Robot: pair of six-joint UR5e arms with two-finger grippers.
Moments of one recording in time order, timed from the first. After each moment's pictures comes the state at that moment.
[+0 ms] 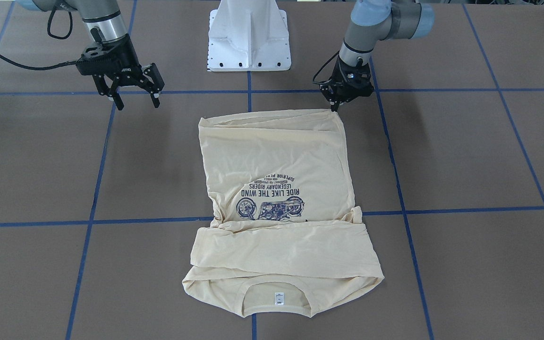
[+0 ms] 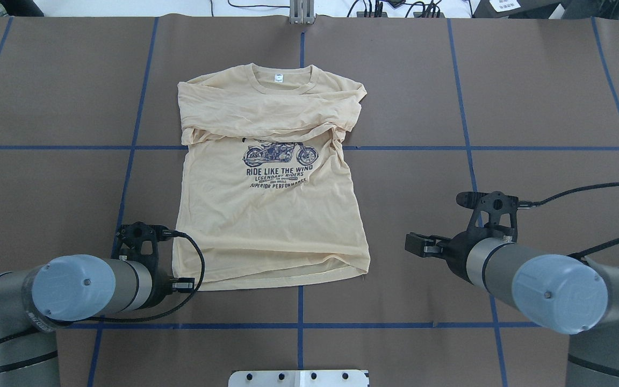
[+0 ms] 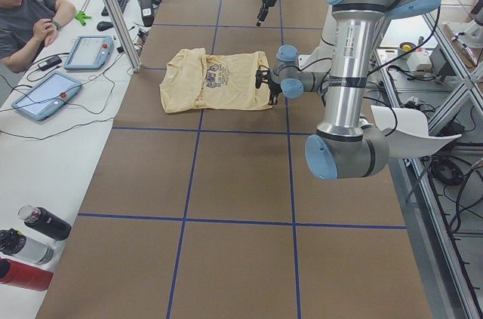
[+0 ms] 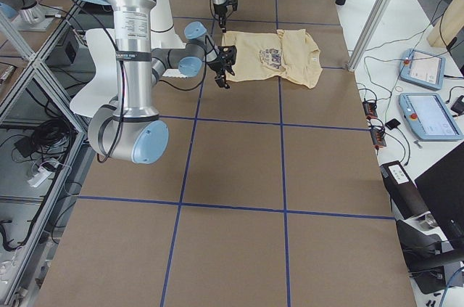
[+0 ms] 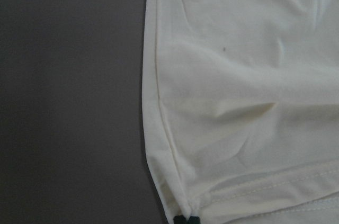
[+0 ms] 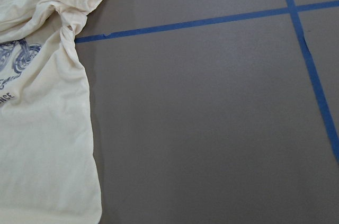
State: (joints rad) left arm -0.29 -1.71 -1.99 -1.91 -1.65 -1.35; right arm 0.29 -1.52 2.16 -1.27 1.36 1.47
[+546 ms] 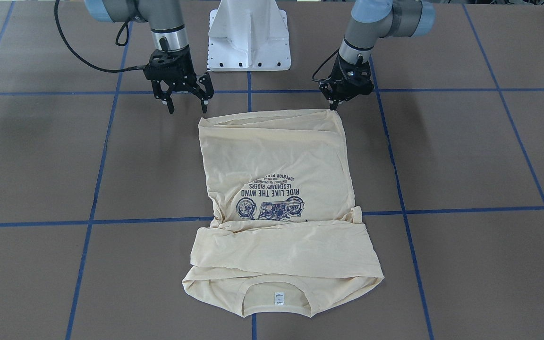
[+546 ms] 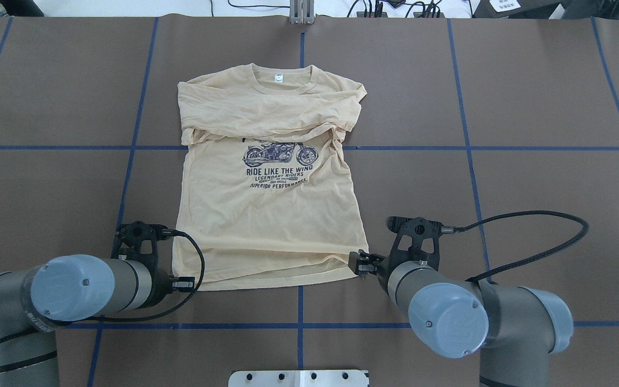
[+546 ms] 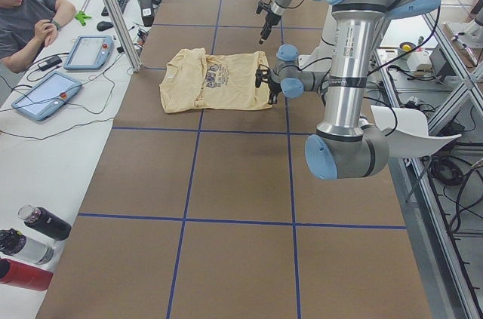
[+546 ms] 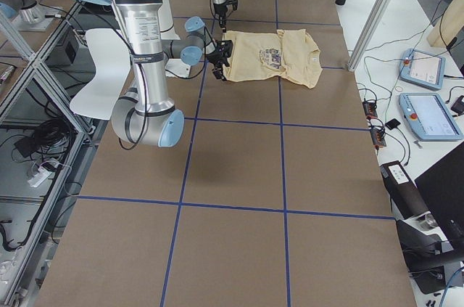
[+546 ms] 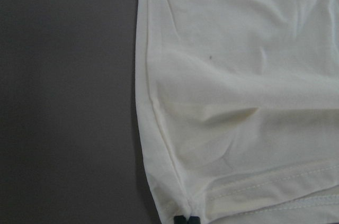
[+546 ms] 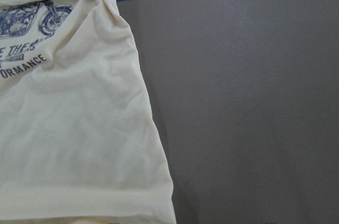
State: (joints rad) left arm -0.29 -1.71 -2.00 -1.91 -1.64 -1.35; right arm 0.18 -1.28 2.01 -1.43 1.27 1.56
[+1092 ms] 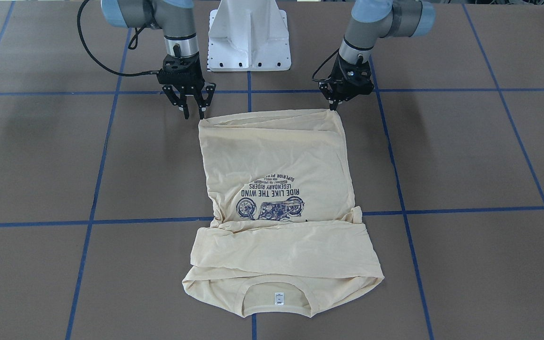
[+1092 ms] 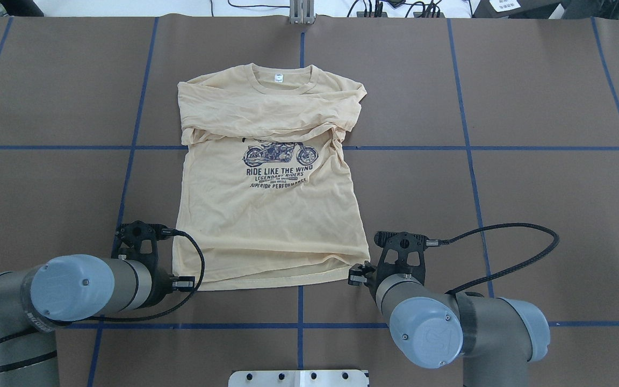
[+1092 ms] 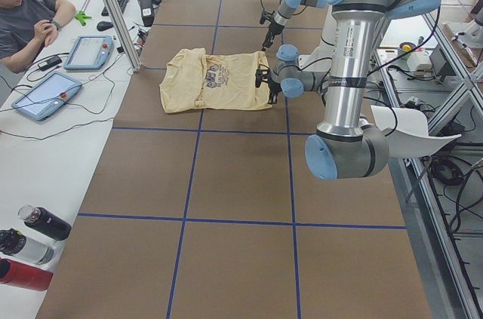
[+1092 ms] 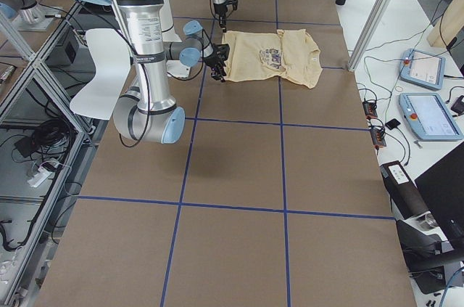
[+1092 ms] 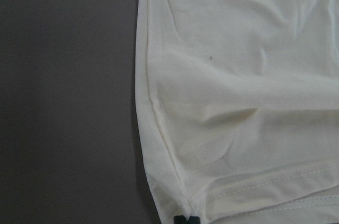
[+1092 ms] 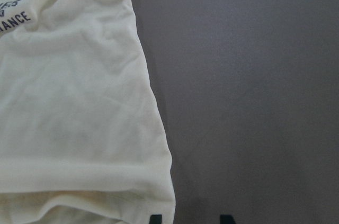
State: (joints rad) left arm -0.29 -1.71 -2.00 -1.91 -1.64 -1.36; right arm 0.15 -1.26 1.95 -1.45 1.26 1.55
